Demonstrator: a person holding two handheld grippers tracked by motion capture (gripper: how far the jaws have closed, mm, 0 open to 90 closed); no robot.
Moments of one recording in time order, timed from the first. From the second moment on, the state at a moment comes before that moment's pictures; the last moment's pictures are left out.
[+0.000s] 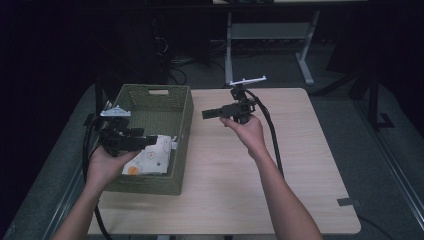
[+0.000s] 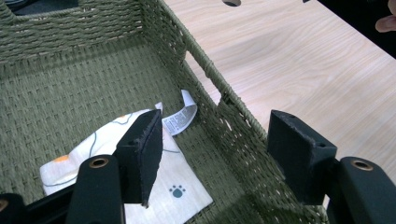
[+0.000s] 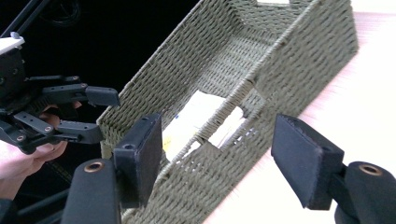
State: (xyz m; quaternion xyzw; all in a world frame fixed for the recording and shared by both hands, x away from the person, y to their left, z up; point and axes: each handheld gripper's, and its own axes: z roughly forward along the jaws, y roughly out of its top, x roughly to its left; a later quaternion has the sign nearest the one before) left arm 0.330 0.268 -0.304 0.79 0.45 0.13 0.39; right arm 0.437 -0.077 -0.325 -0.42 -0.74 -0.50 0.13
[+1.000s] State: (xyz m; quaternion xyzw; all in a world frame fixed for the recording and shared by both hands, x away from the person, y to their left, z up) left arm 0.336 0.209 -0.308 0.81 0.42 0.10 0.40; right arm 0.413 -0.156 -0.338 -0.46 -0.72 -0.51 0.12
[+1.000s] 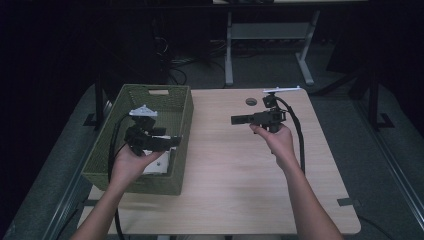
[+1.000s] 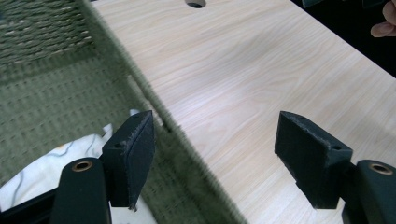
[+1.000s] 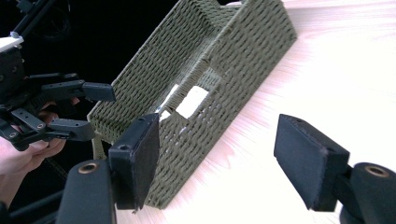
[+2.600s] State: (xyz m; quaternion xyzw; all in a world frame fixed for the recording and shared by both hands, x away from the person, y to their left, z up) left arm 0.339 0.114 -0.324 0.84 0.37 0.07 0.40; right arm 0.362 -0.272 -0.380 -0.52 -0.67 -0.52 0.10
